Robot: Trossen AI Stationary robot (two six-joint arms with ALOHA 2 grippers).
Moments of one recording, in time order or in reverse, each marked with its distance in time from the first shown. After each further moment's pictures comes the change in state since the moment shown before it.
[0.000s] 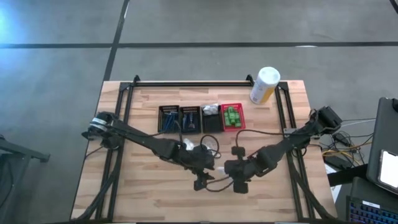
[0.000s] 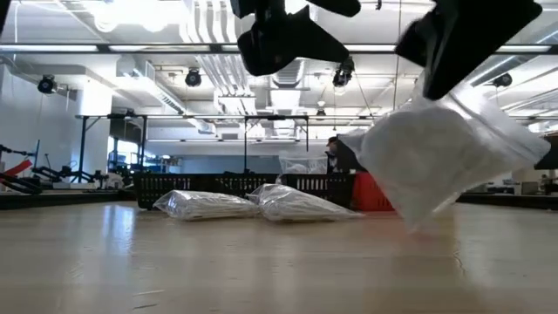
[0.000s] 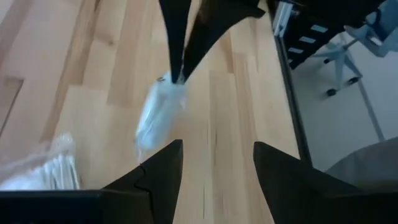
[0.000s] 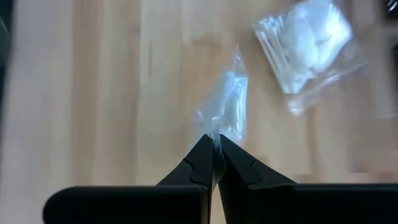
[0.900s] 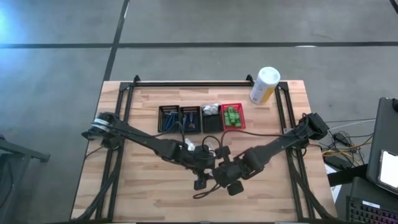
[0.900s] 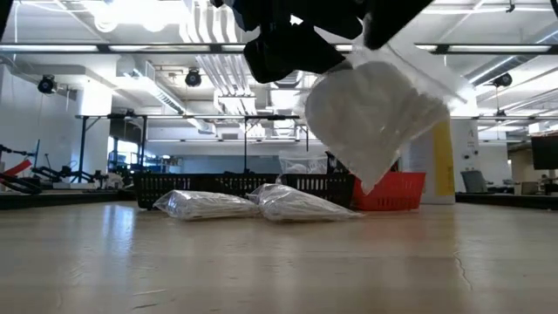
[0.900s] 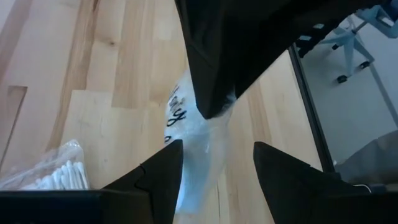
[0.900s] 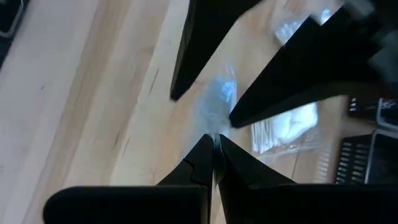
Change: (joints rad) left arm 0.006 0.025 0.000 0.009 -0.004 0.080; right arm -0.042 0.191 0.396 -0.260 -0.016 -0.401
